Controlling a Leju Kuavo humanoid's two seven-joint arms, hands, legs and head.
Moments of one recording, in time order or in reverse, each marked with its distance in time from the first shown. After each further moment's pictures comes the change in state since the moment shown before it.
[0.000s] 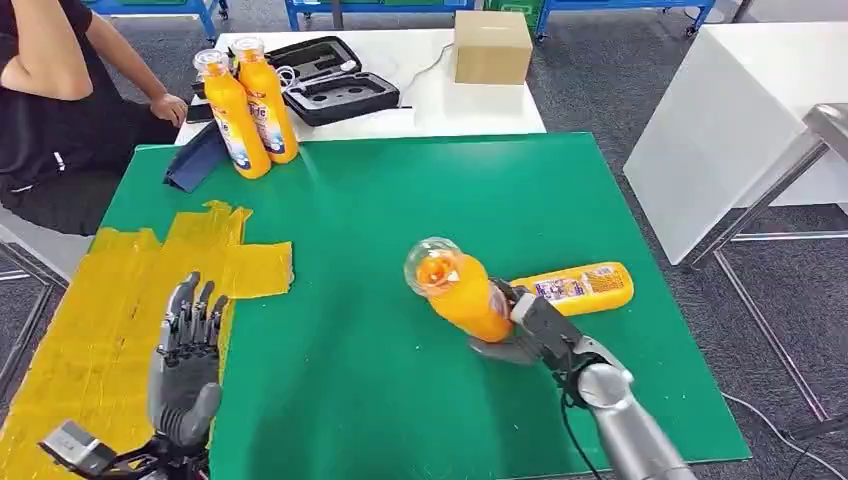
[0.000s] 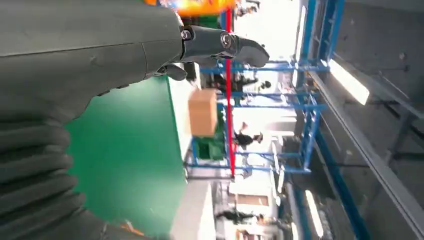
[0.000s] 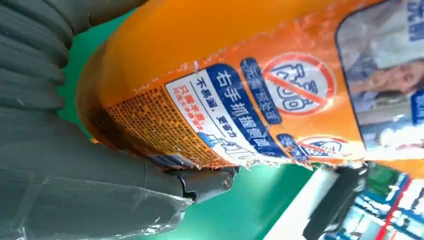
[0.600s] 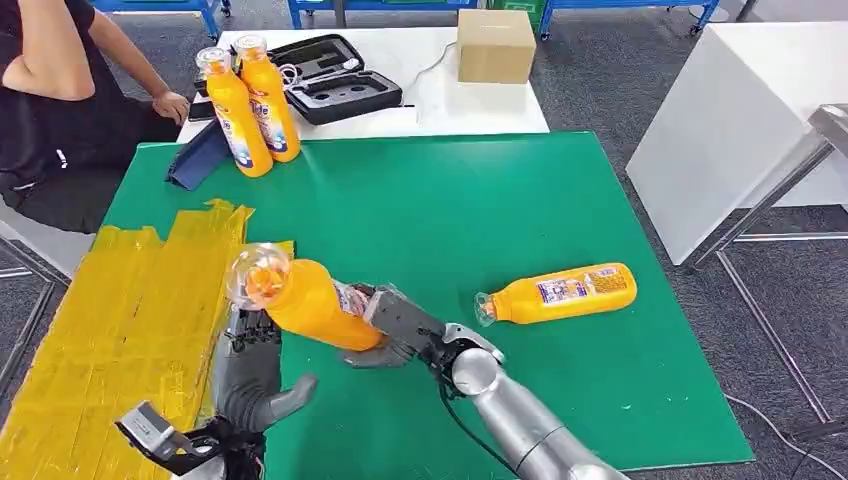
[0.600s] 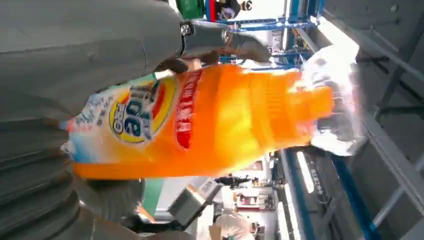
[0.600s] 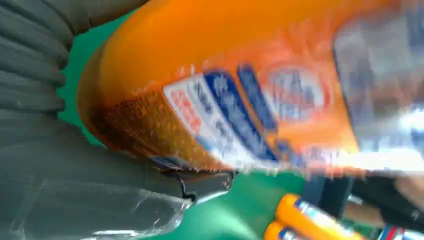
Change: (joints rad) left arm -0.058 -0.001 -0.231 0.019 -0.050 0.114 0.019; right arm -0.189 0.291 0.300 0.234 0.022 -0.071 0.067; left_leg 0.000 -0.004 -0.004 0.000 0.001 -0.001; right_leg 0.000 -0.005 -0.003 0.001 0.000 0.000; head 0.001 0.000
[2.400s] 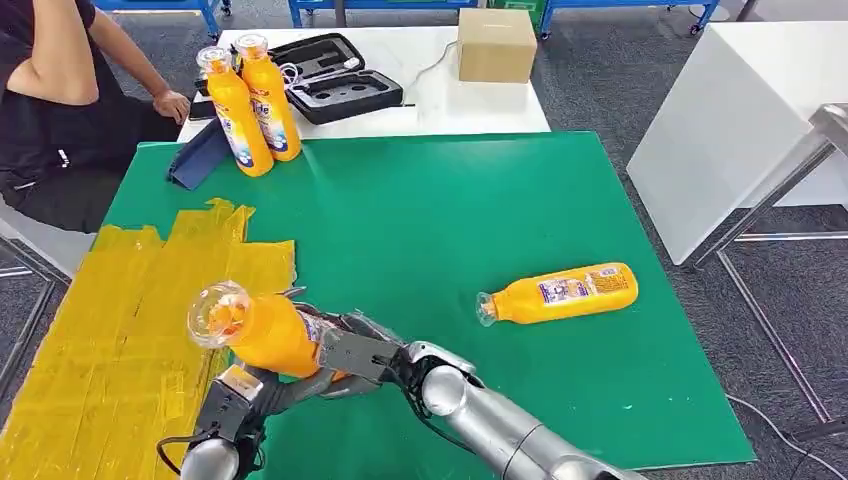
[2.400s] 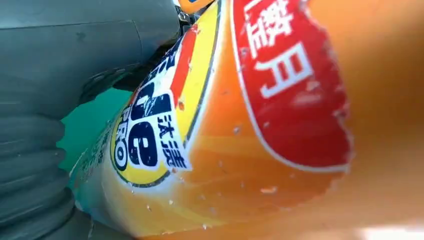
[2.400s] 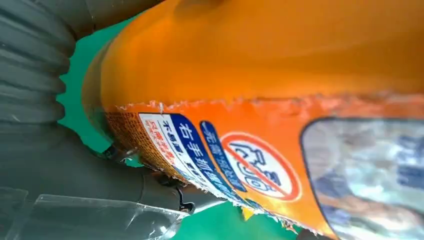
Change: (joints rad) left arm -0.055 0.052 0.022 0.177 -0.313 0.223 0.143; right arm -0.052 0.000 0.259 0.052 -0.019 -0.055 0.080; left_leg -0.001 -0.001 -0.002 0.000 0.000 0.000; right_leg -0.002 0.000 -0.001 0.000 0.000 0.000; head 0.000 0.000
